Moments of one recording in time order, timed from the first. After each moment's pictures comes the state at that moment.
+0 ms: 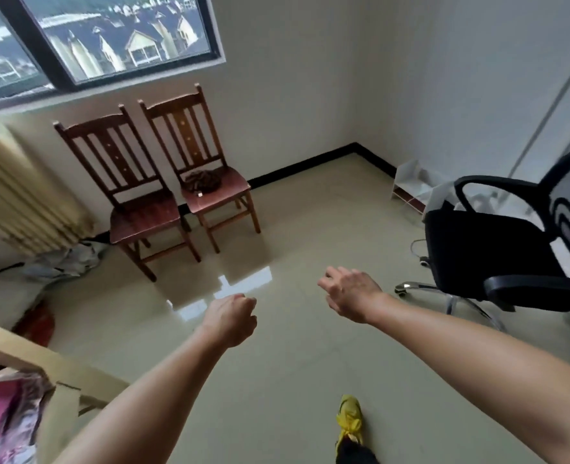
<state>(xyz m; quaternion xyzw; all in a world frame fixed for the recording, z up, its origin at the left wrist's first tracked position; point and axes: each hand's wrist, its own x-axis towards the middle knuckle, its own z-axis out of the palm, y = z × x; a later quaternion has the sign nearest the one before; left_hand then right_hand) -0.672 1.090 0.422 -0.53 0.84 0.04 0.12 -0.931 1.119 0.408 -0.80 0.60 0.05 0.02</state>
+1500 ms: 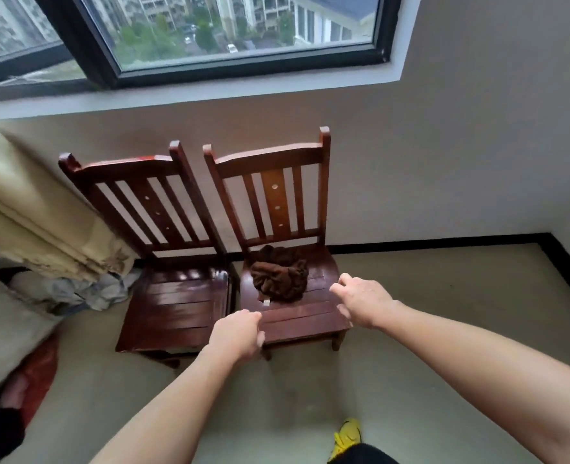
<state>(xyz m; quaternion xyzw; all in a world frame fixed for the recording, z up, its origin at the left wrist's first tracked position) -0.547 0.155 0.372 -0.69 0.69 0.17 0.14 -0.793 0.060 0.351 -0.87 0.46 0.14 0.10</state>
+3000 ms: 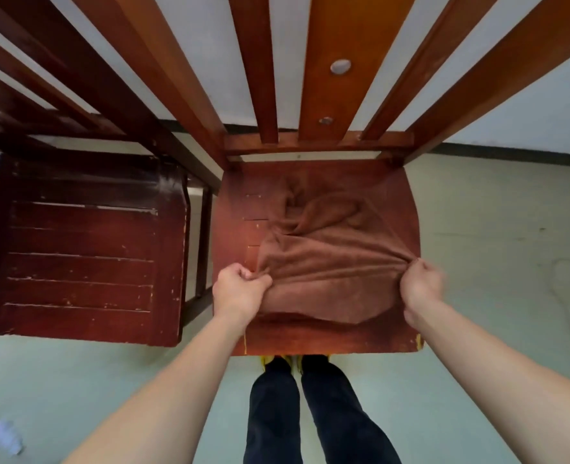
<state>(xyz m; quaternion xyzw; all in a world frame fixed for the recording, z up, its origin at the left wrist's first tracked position) -0.470 -0.067 -0.012 -0.87 0.14 0.46 -0.13 -0.714 -0.143 -0.027 -0.22 0.89 -0.14 0.38</state>
